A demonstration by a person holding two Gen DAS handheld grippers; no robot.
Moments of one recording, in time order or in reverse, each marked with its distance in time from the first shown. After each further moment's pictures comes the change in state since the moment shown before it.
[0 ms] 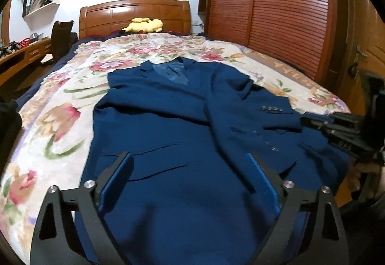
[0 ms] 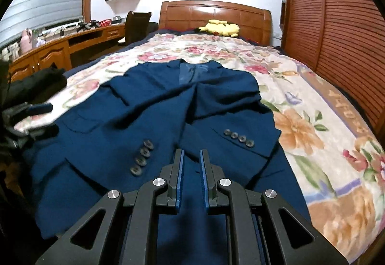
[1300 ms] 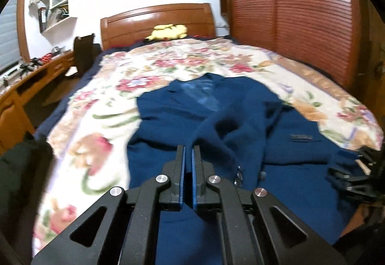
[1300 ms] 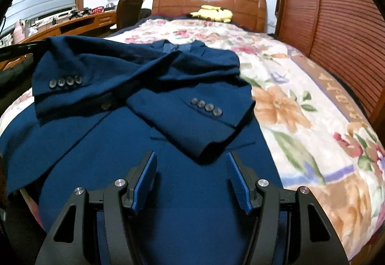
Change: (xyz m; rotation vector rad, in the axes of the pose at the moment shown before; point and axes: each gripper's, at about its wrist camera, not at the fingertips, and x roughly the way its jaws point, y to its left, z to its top) left arm 0.001 0.010 0.077 0.037 0.013 0.235; right arm 0.006 -0.038 -0.020 -0.009 0.069 -0.028
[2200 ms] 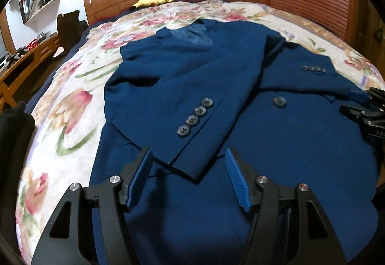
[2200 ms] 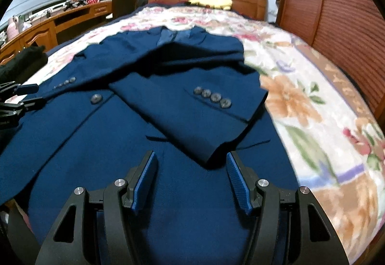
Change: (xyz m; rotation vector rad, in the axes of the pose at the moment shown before) left arm 0.059 -0.016 -0.078 0.089 0.194 -0.030; right arm 0.042 0.000 0.007 0.008 0.101 0.005
